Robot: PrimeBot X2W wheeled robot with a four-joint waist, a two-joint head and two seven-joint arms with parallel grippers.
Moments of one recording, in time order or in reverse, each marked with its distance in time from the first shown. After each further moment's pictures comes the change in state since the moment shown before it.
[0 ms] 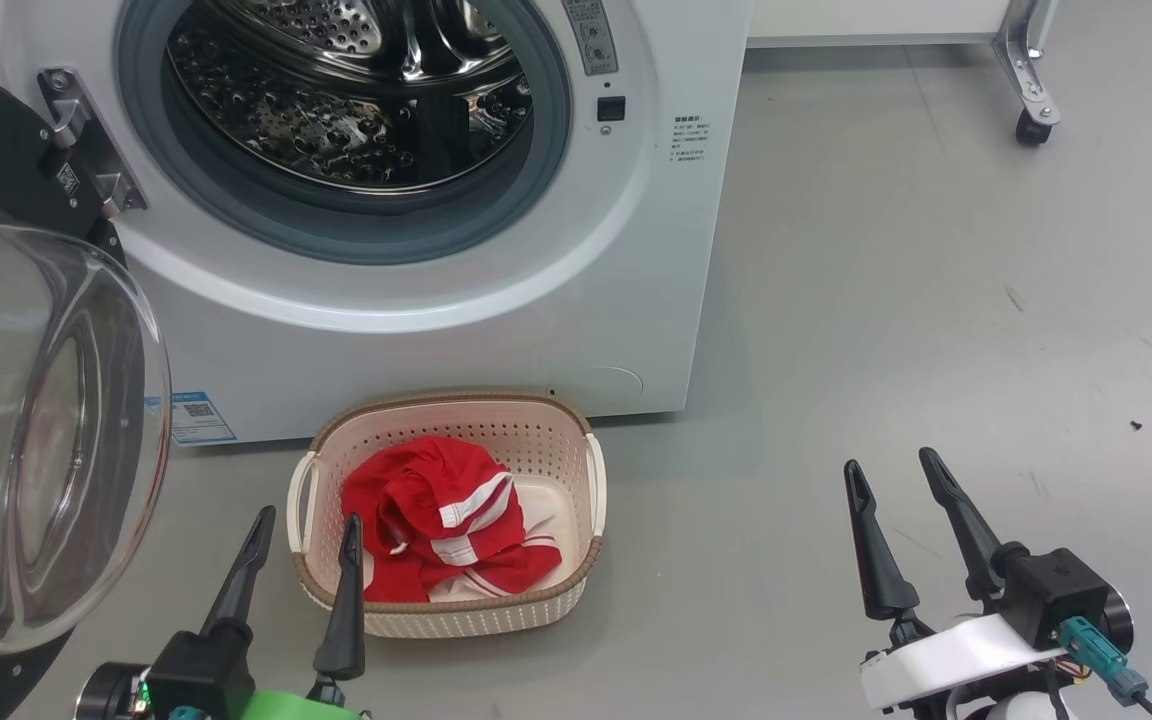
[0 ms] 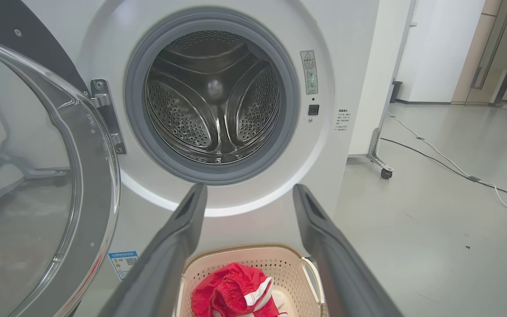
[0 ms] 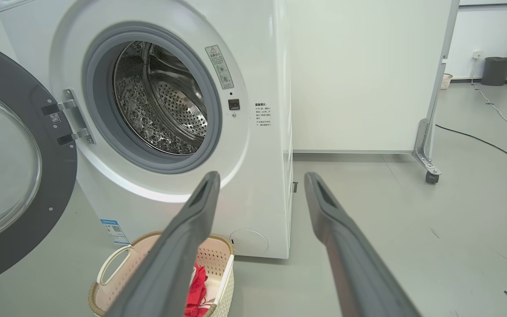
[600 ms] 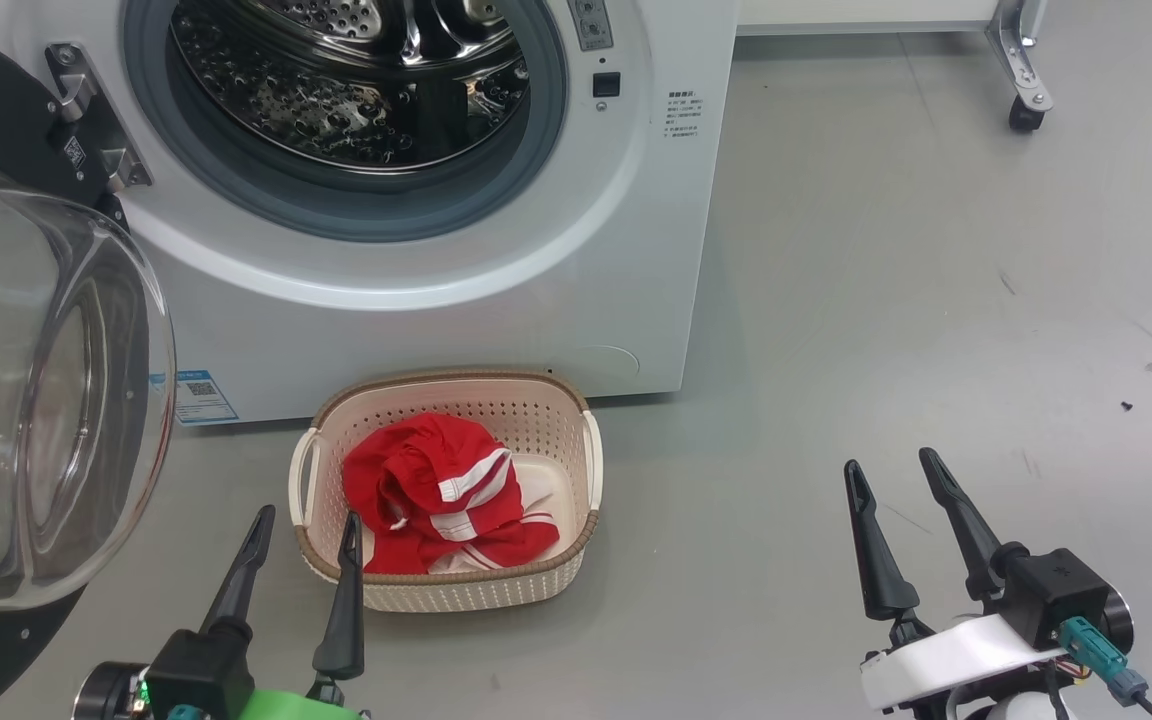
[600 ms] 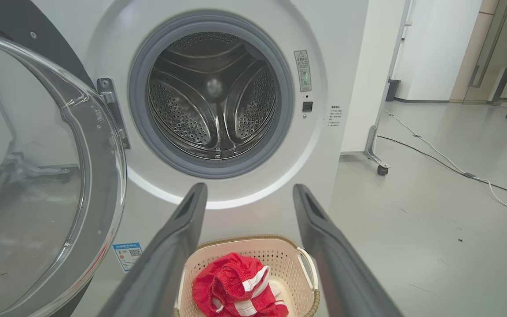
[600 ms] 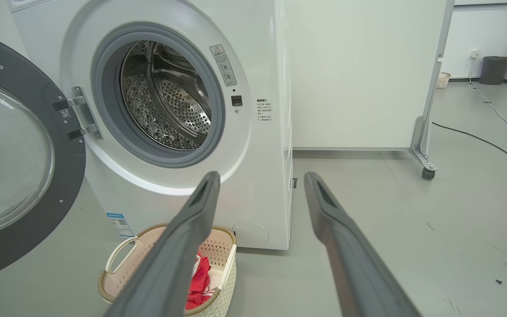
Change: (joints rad) left arm 0.003 0.003 0.000 -0.012 0.001 0.001 0.010; right arm 0.000 0.000 0.000 0.001 0.000 0.000 0.000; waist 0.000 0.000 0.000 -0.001
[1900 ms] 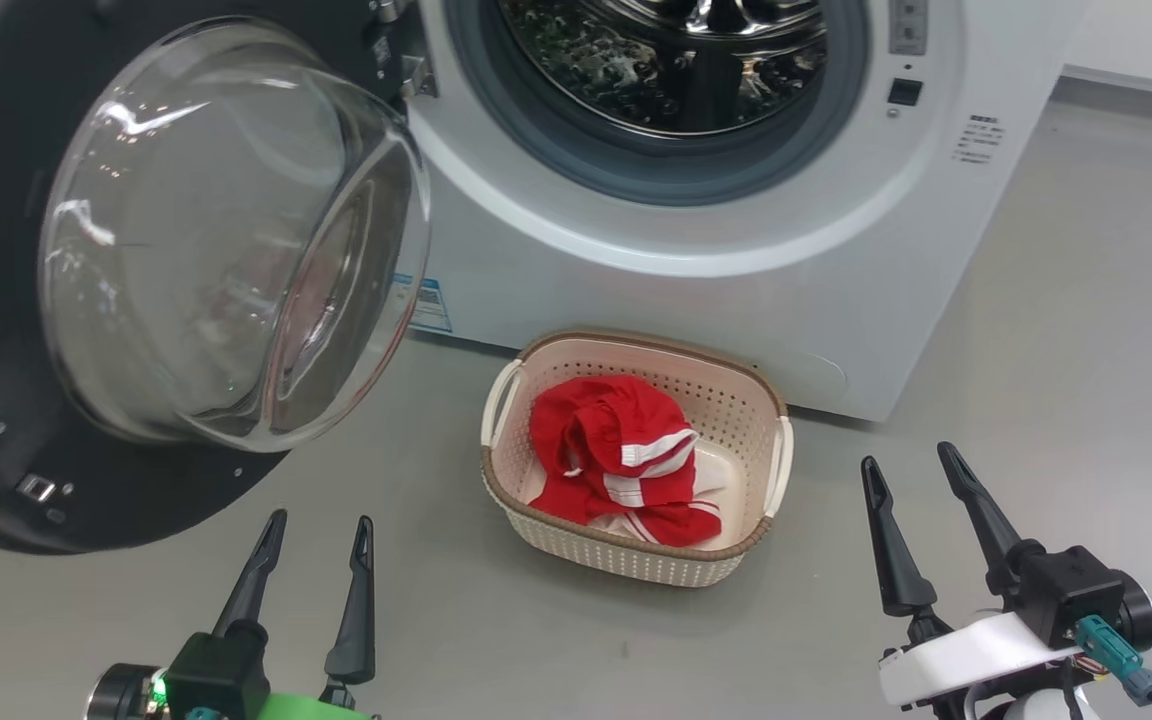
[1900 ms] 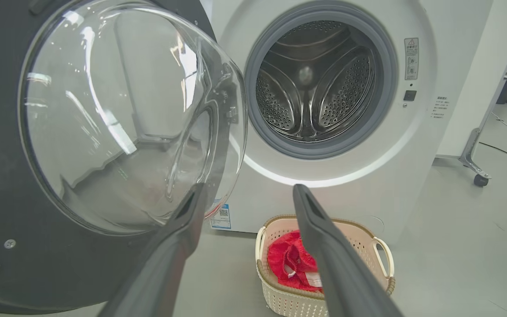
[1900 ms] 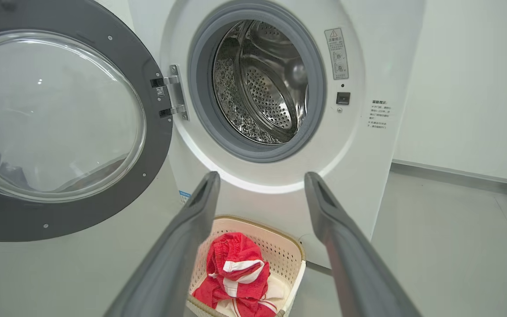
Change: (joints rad) left arm -0.002 -0.001 -0.024 0.012 0.015 0.022 -0.003; right arm 0.002 -0.021 -0.022 -0.012 -0.030 0.012 0.000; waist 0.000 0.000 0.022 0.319
